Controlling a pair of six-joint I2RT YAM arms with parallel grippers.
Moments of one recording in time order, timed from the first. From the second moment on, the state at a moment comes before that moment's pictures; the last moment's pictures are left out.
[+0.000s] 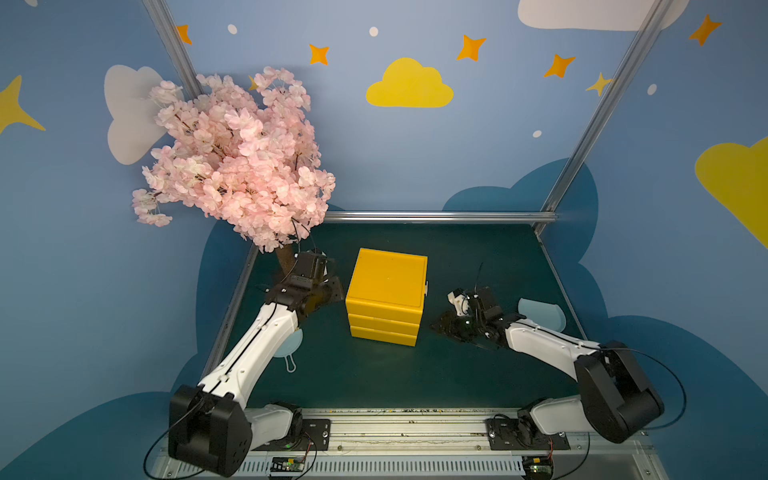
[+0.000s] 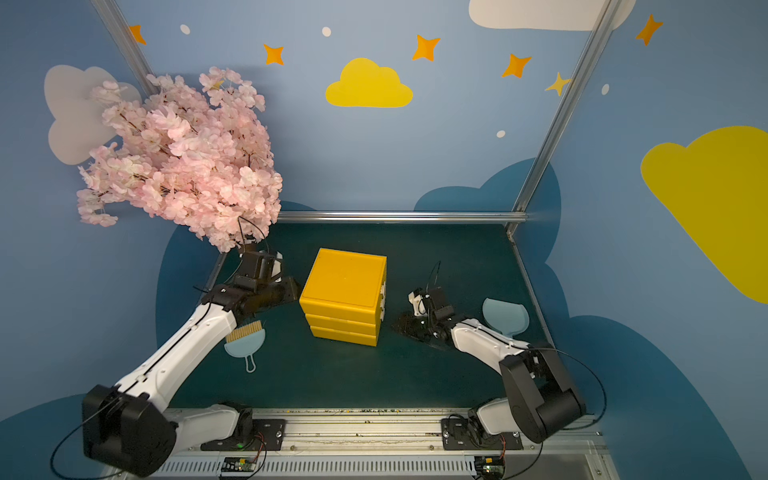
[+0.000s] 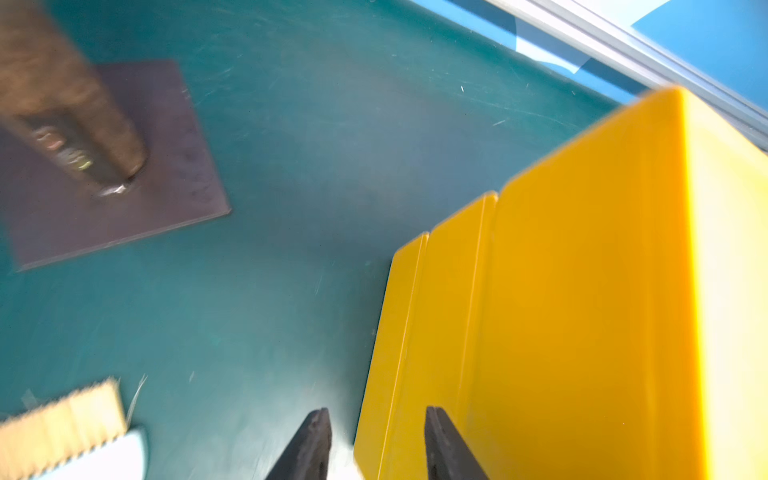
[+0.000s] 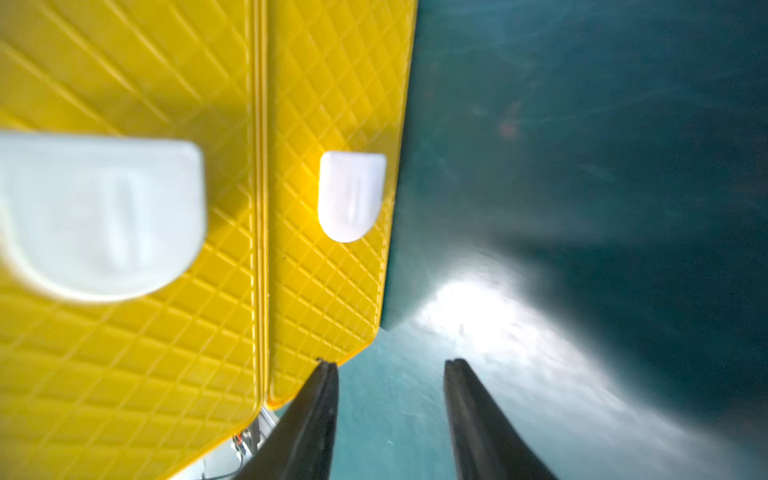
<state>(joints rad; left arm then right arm) -0.25 1.17 0.97 -0.63 0.04 -0.47 0.48 1.35 0.63 -0.18 -0.49 0.69</state>
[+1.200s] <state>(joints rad) -0.56 1.51 1.61 -0.98 0.02 -0.32 0.35 1.25 0.63 0.31 -0.74 1.16</state>
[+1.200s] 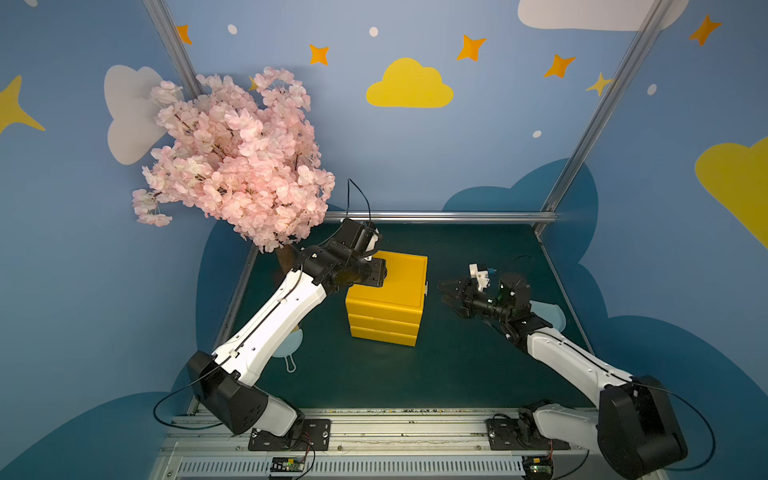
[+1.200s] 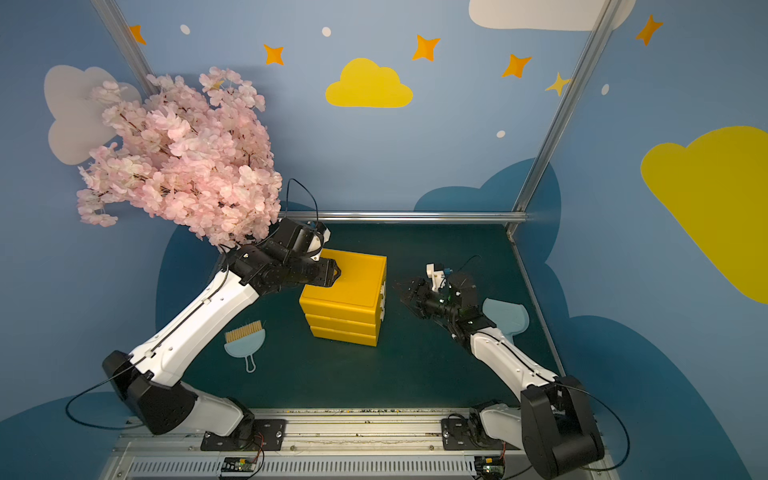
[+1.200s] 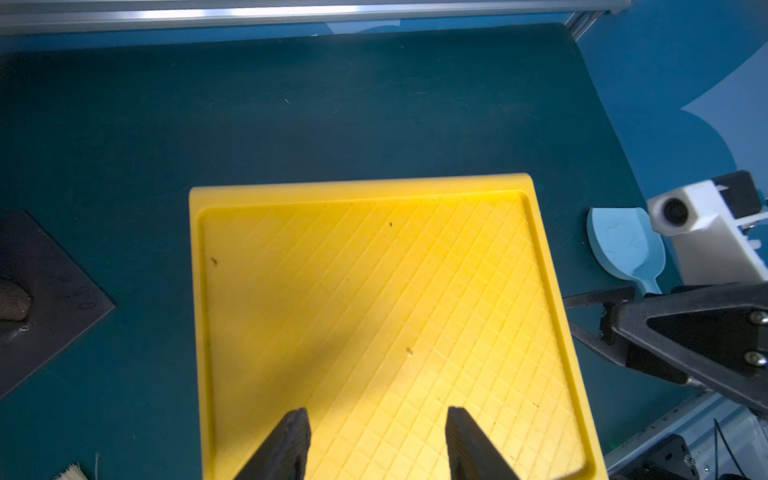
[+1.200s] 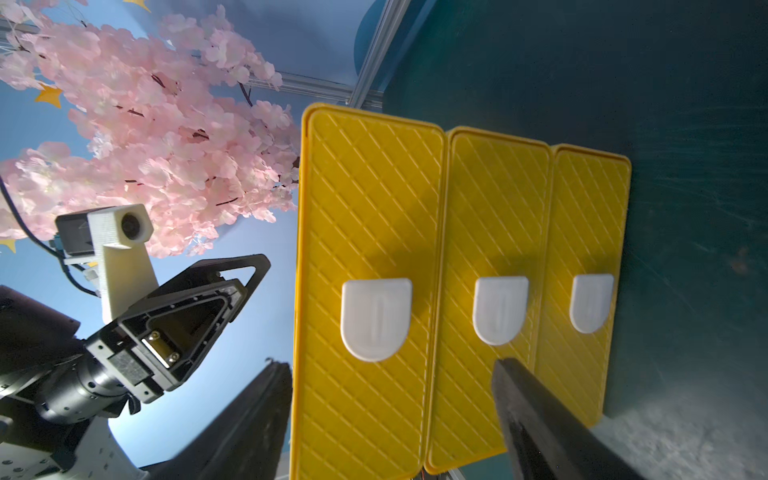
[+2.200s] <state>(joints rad) -0.52 1.61 1.65 -1.00 0.04 -0.28 0.40 1.43 0.62 0.57 -0.78 1.28</state>
